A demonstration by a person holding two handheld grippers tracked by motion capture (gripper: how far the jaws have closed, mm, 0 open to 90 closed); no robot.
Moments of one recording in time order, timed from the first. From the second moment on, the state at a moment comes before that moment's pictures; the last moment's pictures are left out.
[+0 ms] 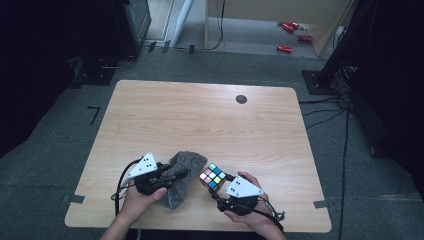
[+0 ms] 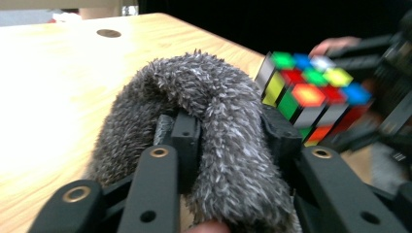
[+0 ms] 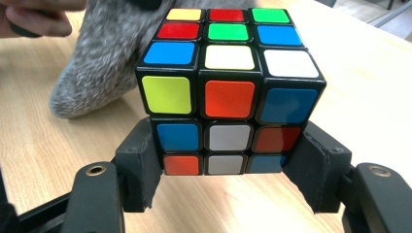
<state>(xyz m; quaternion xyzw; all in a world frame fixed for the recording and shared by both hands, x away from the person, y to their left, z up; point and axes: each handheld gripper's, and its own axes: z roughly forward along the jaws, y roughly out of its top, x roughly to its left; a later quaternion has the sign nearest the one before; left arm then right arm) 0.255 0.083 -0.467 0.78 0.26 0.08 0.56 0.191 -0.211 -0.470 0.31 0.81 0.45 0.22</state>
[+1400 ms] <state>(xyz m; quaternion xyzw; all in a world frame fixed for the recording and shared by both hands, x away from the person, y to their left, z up) 0.241 0.061 -0.491 0.87 0.18 0.16 0.43 0.191 -0.219 -0.466 0.32 0.80 0.45 0.22</state>
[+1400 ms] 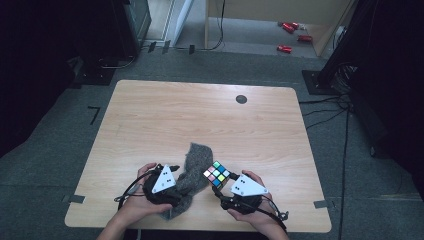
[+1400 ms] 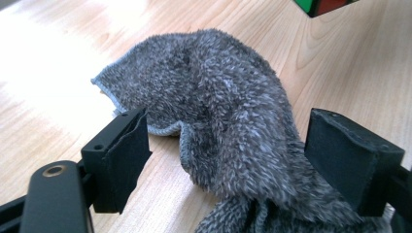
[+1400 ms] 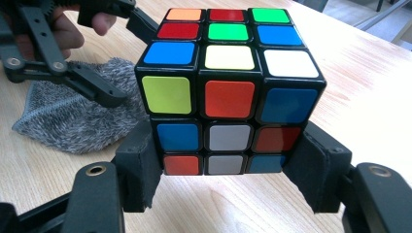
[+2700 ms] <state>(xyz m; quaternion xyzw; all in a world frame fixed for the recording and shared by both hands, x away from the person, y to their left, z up) 0.228 0.050 -0.487 0.83 0.09 0.17 0.53 0.192 -0.208 -0.461 0.30 0.82 0.47 0.15</state>
